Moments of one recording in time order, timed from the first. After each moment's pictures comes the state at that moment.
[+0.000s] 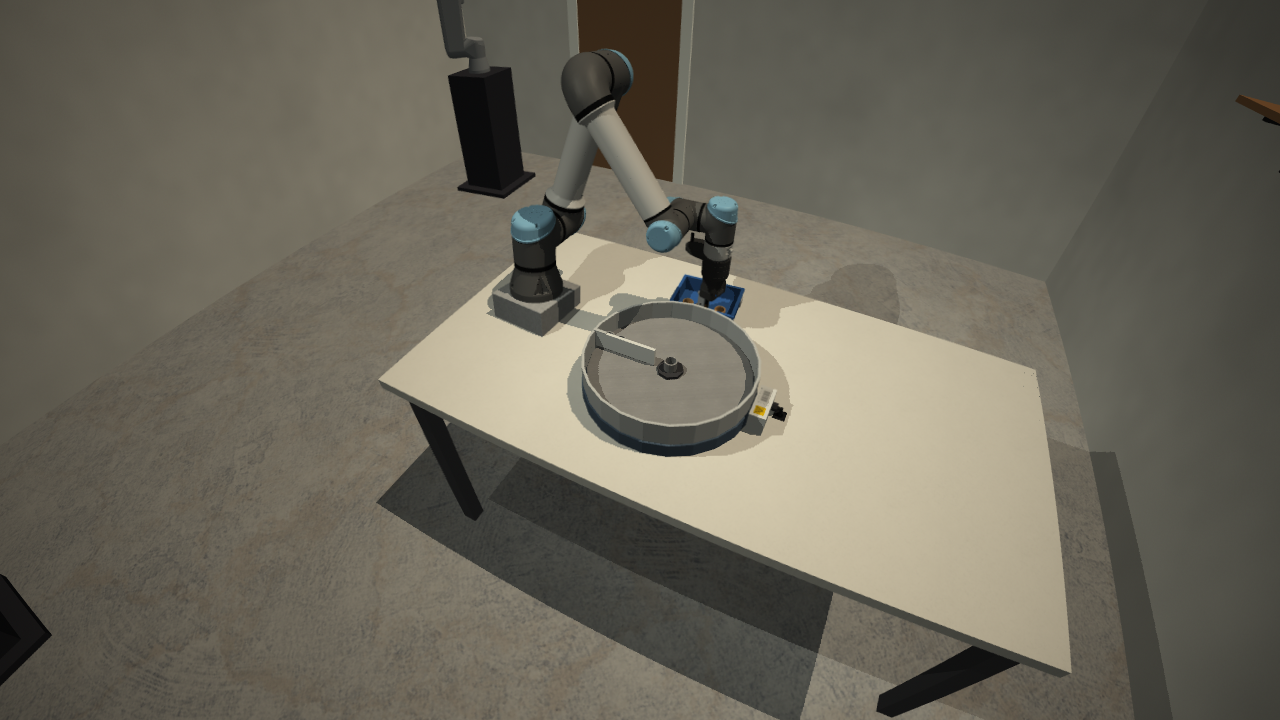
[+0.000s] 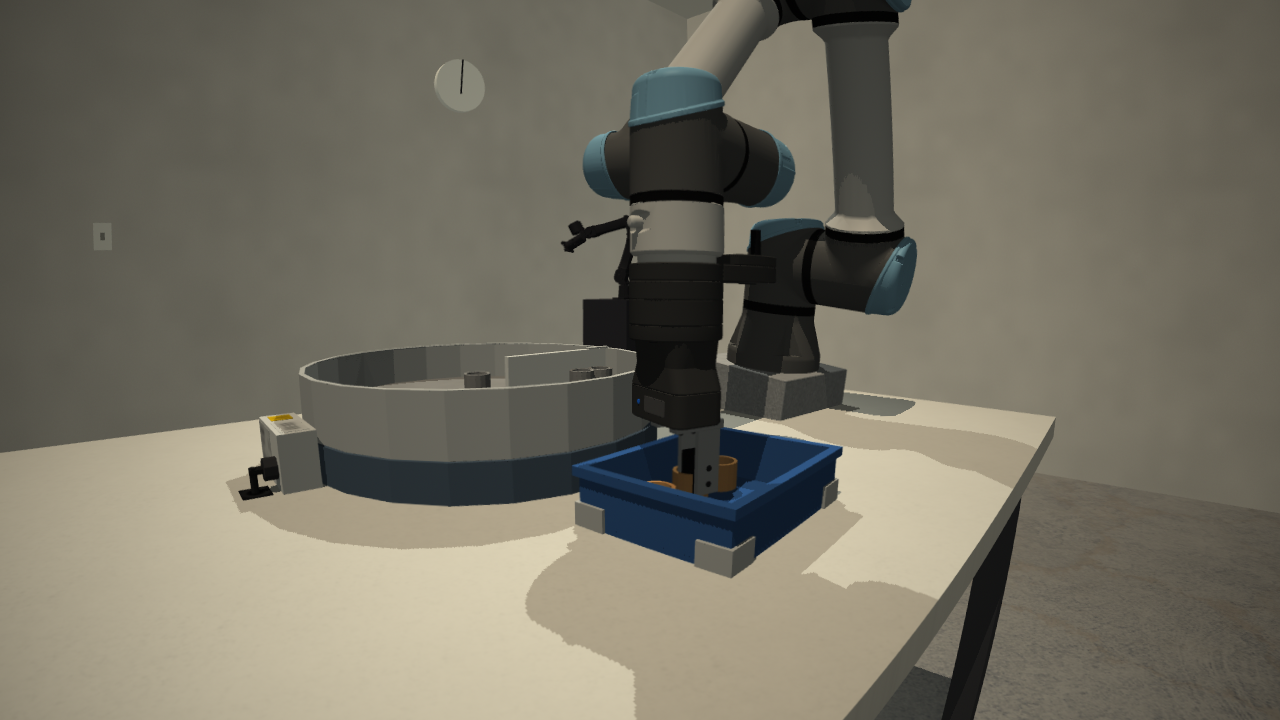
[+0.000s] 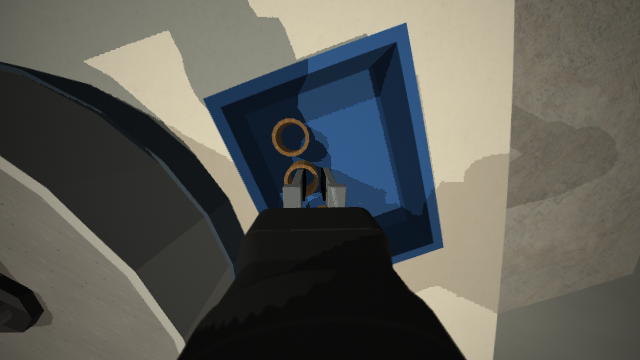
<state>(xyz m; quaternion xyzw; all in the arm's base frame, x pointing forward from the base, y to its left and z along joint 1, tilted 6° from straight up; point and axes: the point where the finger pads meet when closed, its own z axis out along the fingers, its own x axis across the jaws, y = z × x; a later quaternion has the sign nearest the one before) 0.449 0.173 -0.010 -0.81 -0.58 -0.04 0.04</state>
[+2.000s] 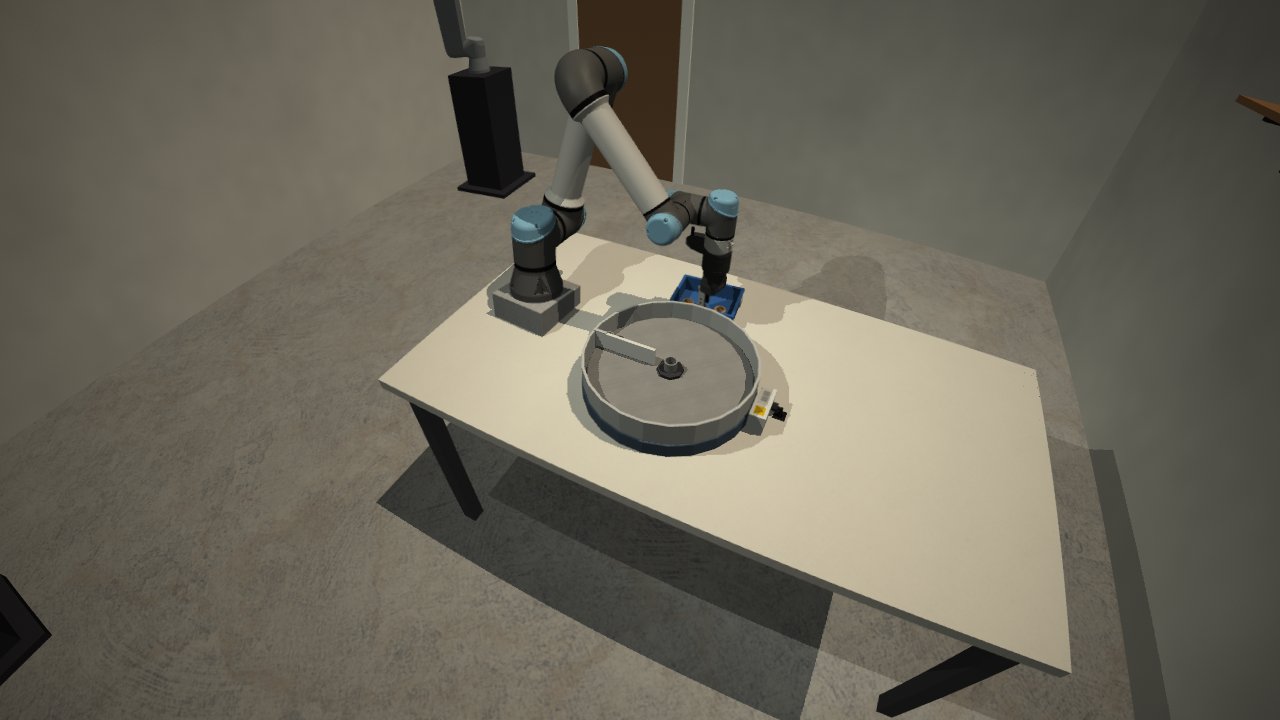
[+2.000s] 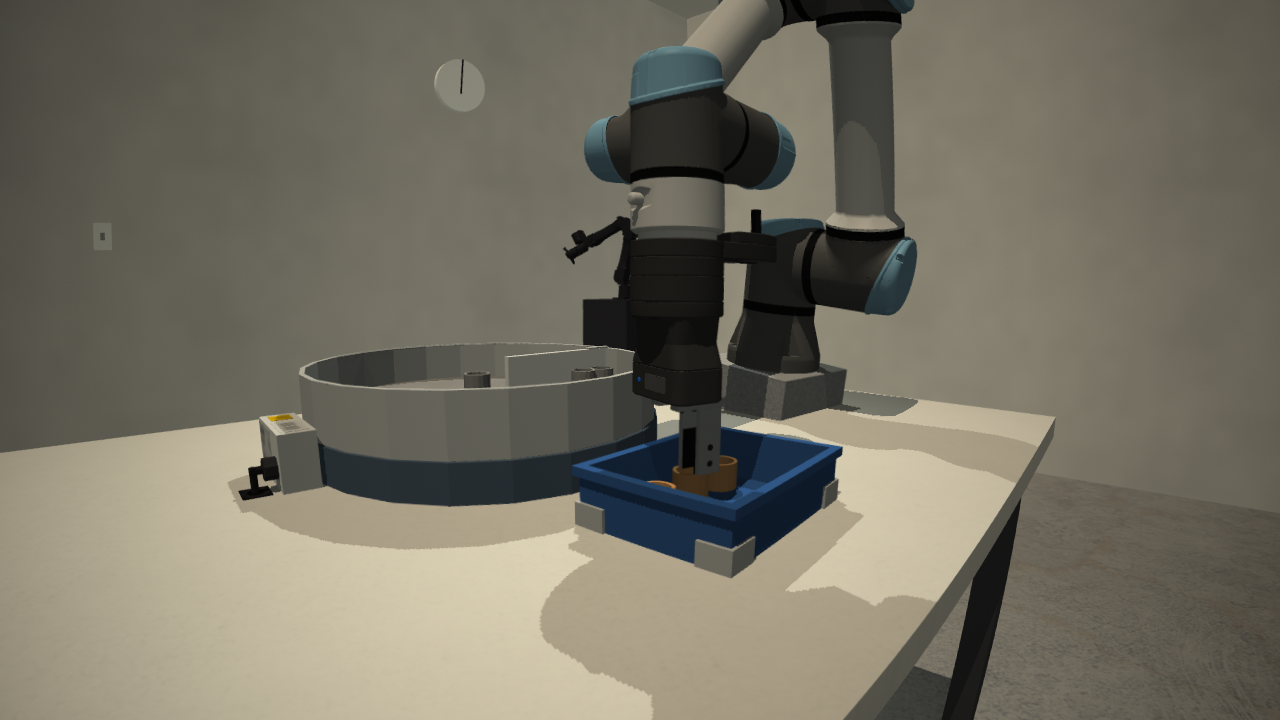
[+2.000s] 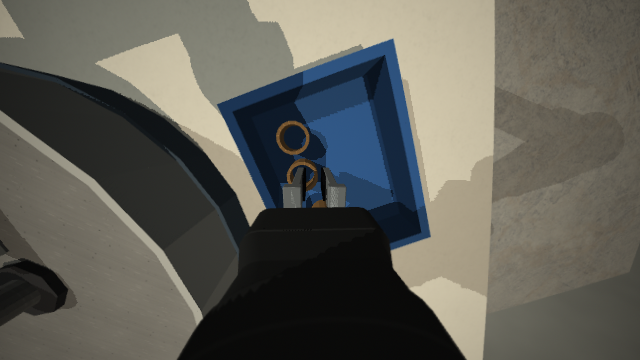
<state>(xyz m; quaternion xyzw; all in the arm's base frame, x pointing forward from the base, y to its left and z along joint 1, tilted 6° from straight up) 0.448 0.171 0.008 -0.81 -0.58 -0.04 0.04</state>
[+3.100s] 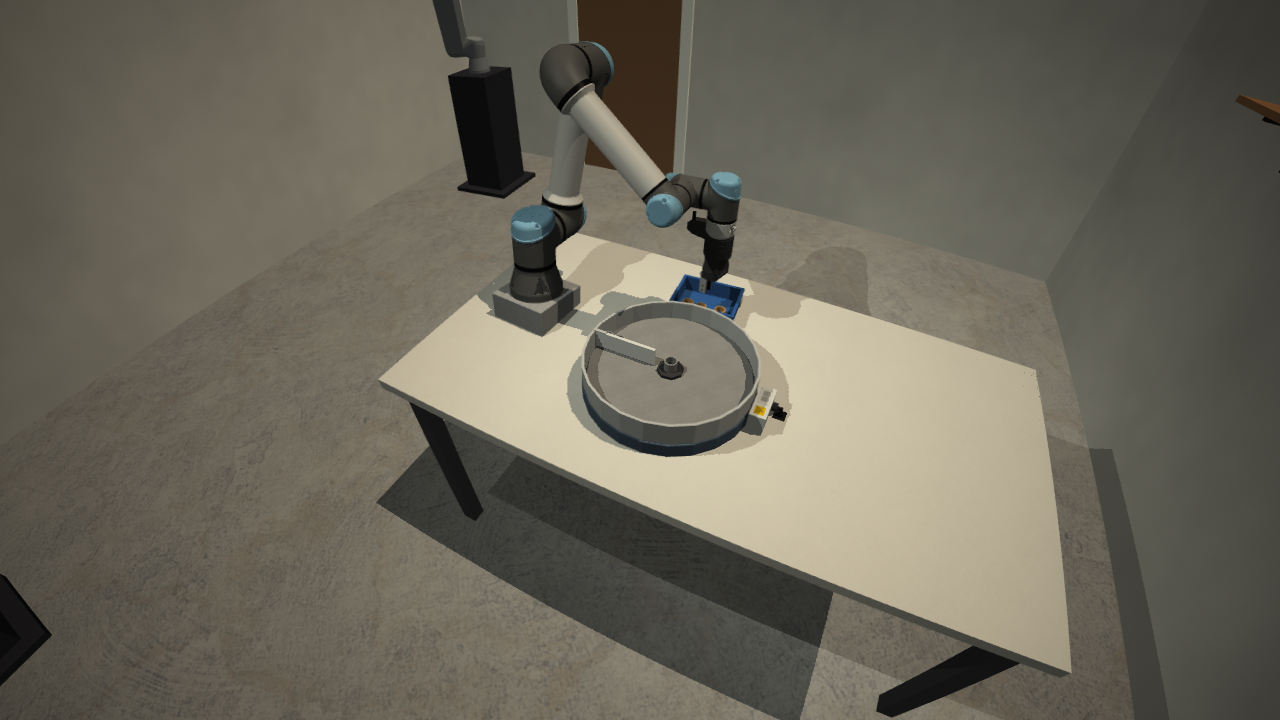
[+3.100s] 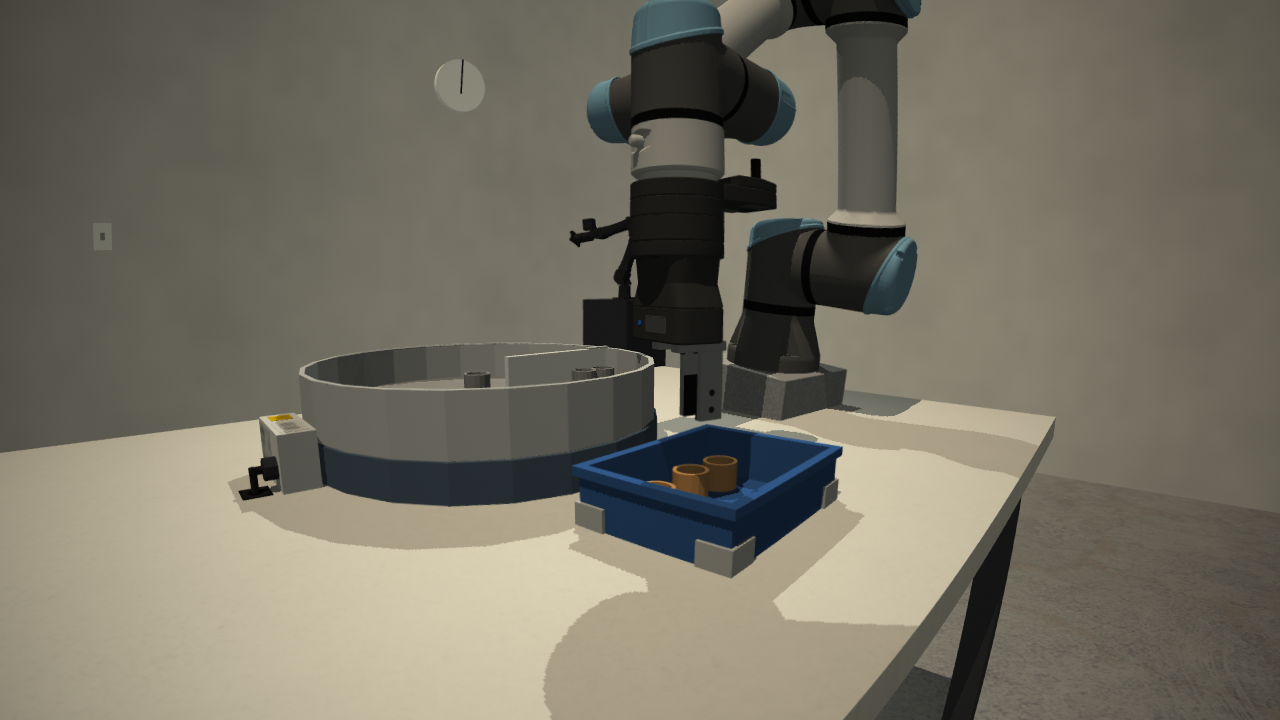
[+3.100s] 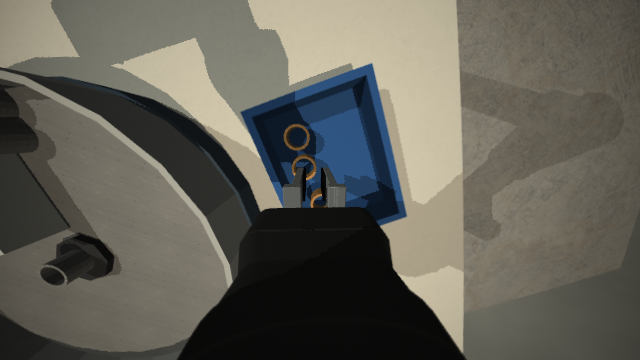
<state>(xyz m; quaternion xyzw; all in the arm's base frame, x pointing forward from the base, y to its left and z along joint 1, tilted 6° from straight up) 0.447 0.167 0.053 -0.81 -0.58 -0.04 0.04</state>
